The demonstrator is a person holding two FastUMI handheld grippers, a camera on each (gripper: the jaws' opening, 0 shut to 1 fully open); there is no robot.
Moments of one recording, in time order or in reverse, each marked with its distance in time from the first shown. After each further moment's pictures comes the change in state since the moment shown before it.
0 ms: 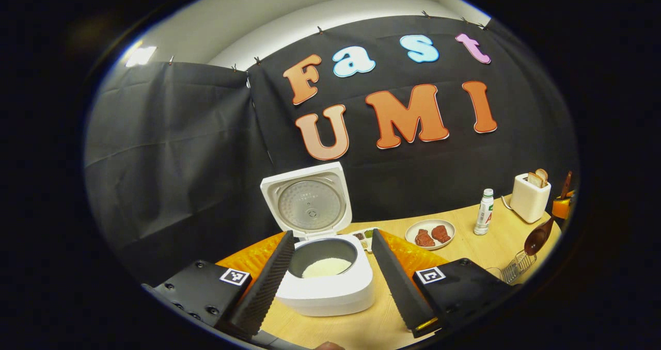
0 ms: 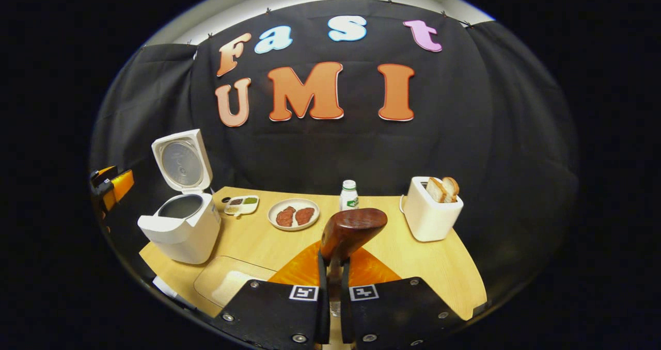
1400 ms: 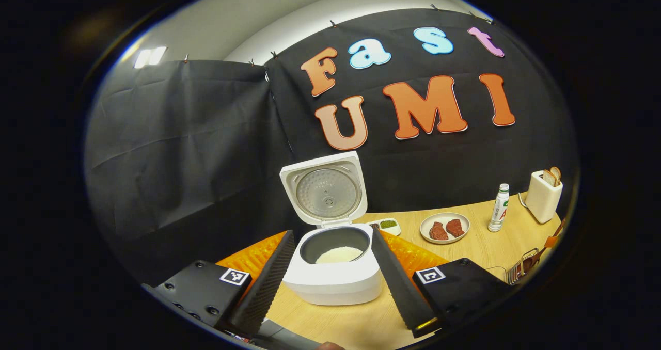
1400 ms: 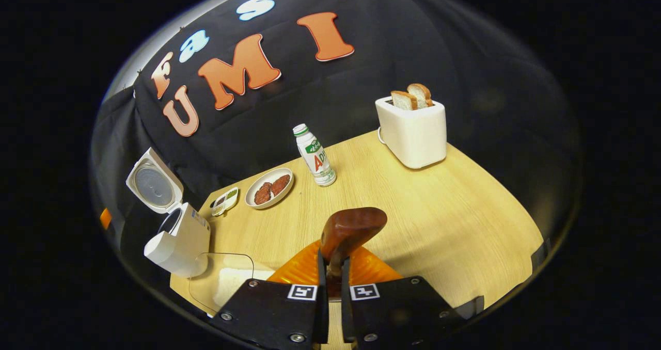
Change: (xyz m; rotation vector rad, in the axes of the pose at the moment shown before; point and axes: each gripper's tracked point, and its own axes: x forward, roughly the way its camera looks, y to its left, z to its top) left arm -0.022 0.008 -0.012 -0.007 0.067 0.147; right arm 0.044 -0.038 -0.111 0.372 0.213 0.007
